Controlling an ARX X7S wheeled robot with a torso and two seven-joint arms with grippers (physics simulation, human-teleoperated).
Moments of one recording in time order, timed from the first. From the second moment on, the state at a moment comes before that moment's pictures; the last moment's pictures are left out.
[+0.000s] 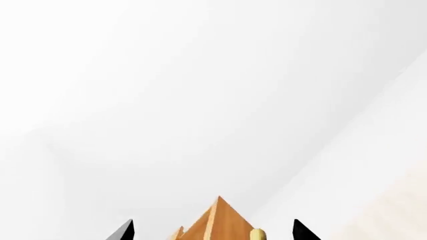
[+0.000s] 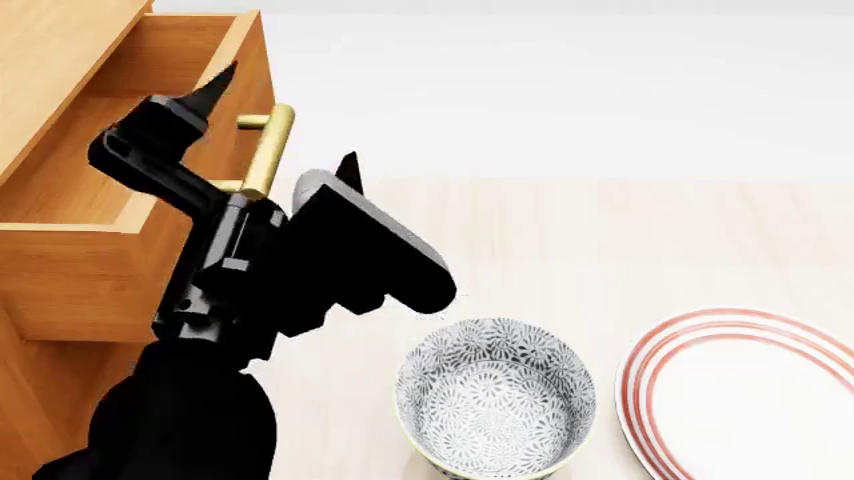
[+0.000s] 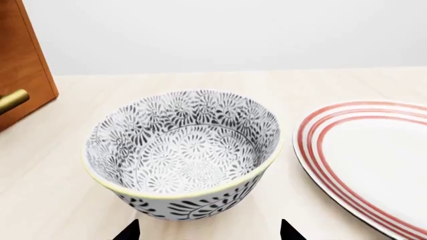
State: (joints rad) left arm -0.87 -0.05 0.80 0.24 0.54 -1.03 -0.05; right arm 0.06 0.28 -0.37 0.08 0.37 0.01 0.27
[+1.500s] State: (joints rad) left arm -1.24 -0.03 0.35 -0.24 -0.14 -1.17 -0.23; right arm 0.07 0.29 -0.40 0.09 0.39 0.02 0.30
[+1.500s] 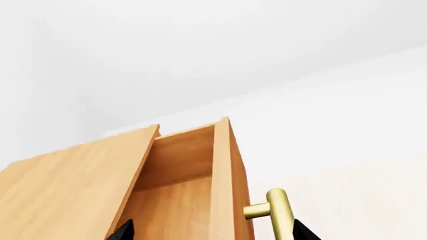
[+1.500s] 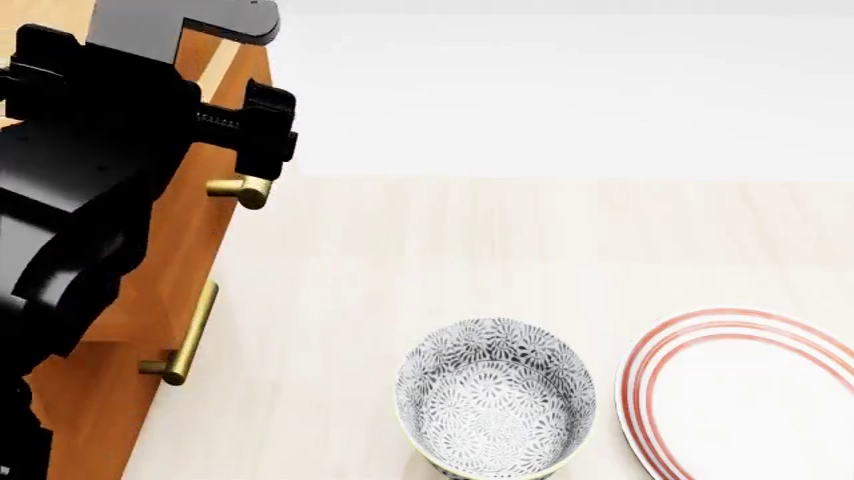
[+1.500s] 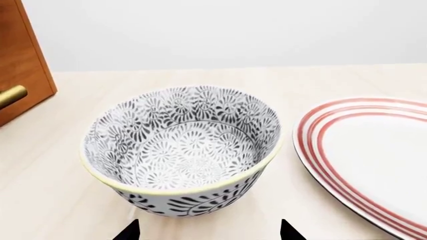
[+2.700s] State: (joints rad) left arm -1.46 -0.04 0.11 -0.70 -0.73 -1.13 -0.59; right arm 0.08 0.30 -0.41 0.09 0.40 0.02 0.30
